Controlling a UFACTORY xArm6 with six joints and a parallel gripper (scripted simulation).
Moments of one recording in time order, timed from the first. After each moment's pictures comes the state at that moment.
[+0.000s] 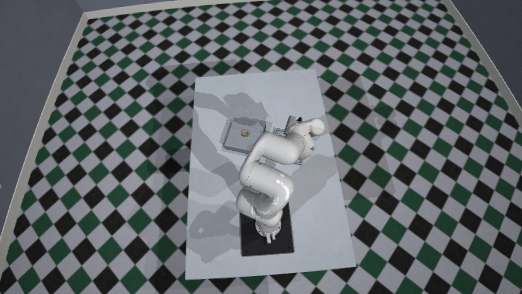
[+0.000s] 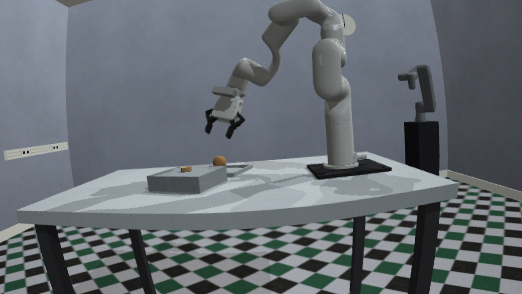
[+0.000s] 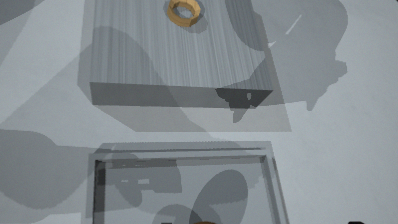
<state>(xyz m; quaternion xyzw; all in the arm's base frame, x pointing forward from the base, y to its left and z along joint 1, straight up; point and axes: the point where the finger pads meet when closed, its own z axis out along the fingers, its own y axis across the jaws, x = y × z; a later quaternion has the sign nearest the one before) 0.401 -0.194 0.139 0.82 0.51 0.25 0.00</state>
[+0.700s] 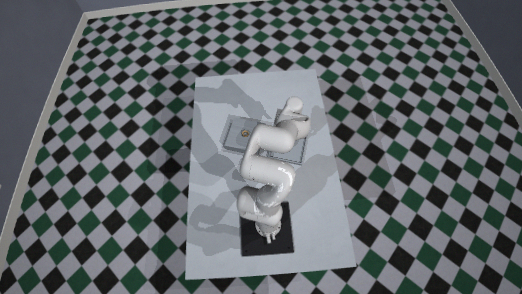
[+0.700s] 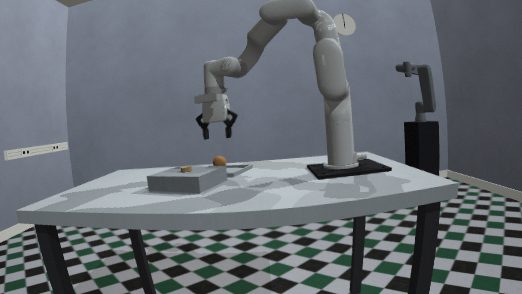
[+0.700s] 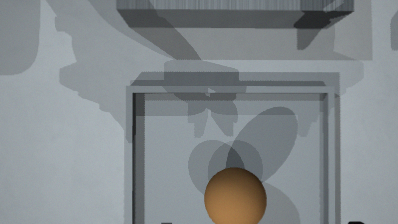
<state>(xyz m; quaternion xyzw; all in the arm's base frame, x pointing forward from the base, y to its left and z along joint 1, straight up) 0.405 -0.195 0.127 0.84 0.54 0.00 0.00</state>
